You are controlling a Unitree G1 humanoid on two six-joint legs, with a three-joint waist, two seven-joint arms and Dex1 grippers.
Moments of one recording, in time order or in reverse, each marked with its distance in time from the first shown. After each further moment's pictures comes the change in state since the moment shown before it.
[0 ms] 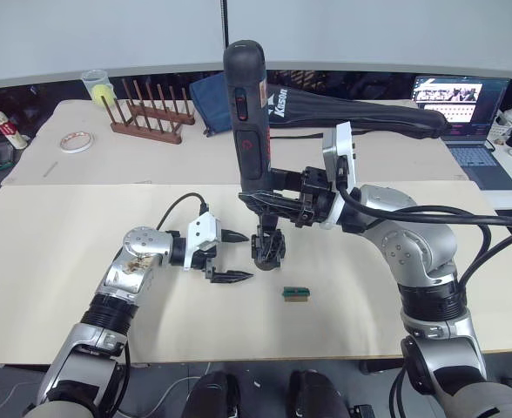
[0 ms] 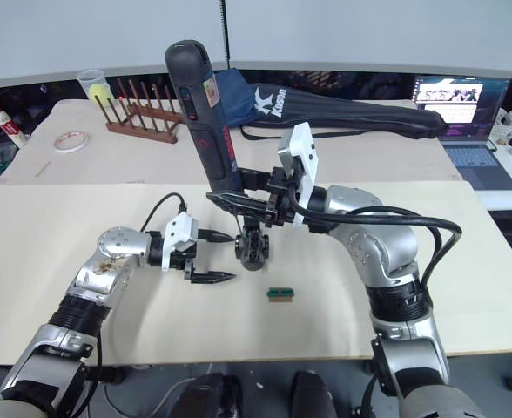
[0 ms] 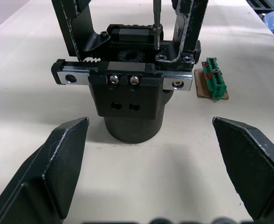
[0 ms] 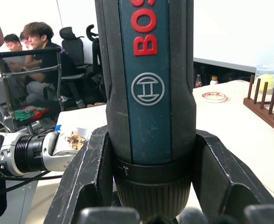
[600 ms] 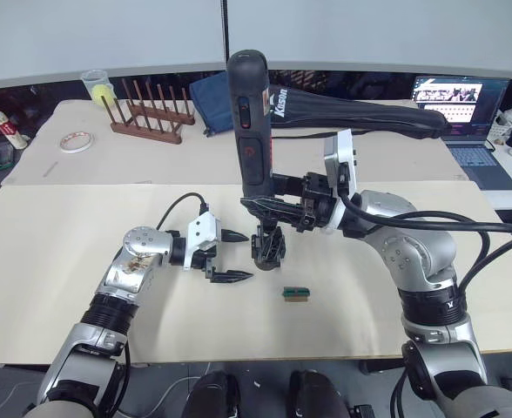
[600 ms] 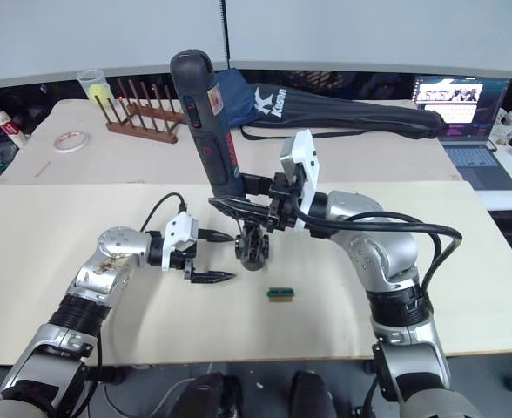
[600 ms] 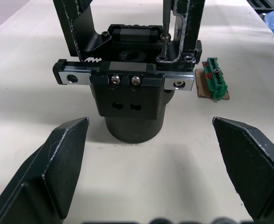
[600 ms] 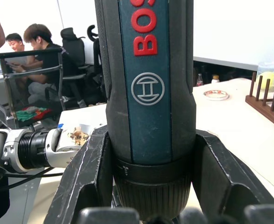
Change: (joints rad) left arm -0.001 0.000 0.000 0.002 0.000 0.000 0.000; right arm 0.035 0.000 0.000 -0.006 -0.009 -0.030 0.020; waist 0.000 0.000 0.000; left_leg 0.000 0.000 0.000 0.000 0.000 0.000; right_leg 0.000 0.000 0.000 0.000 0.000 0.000
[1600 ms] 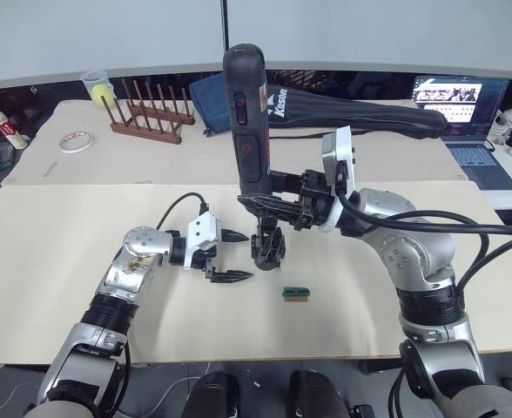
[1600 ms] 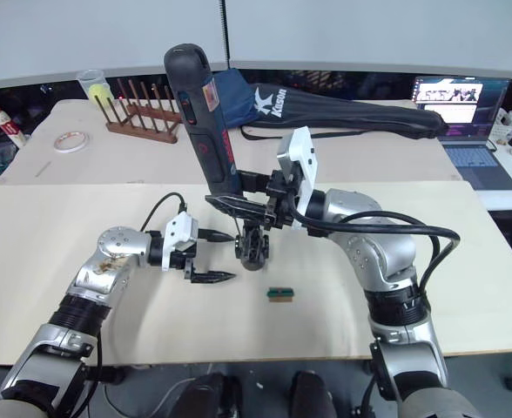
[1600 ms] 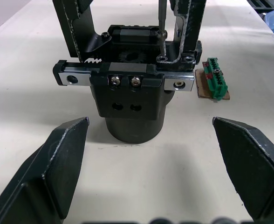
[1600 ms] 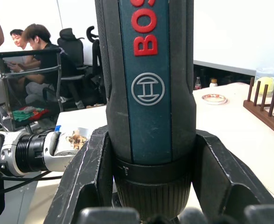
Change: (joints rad) left arm 0.000 0.000 0.000 0.000 0.001 -0.003 0.001; right arm -0.013 0.011 0.002 -0.012 0.001 0.012 -0.019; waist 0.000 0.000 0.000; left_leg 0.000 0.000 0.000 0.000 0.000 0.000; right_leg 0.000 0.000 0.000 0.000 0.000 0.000
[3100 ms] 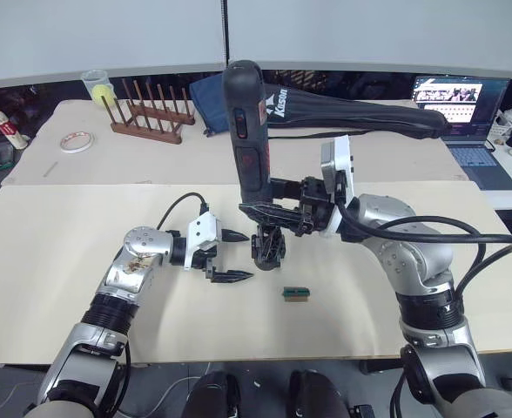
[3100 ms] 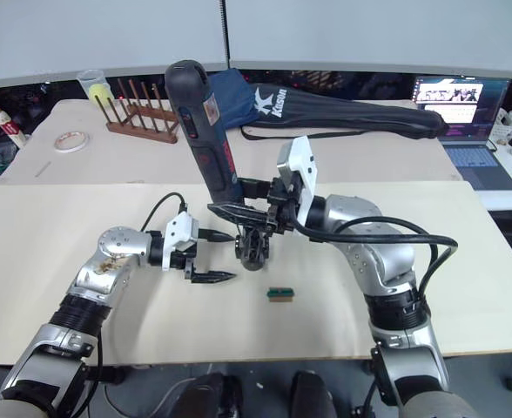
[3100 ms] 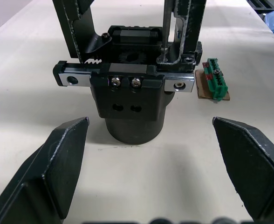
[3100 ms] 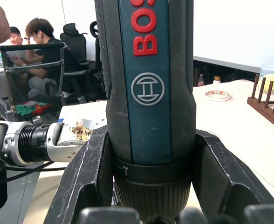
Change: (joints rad) left arm -0.004 -0.010 0.000 0.003 0.004 0.000 0.008; right arm 0.037 -0.001 0.008 0.000 -0.039 -0.040 0.042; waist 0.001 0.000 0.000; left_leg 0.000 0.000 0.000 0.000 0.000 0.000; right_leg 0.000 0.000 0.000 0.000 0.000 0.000
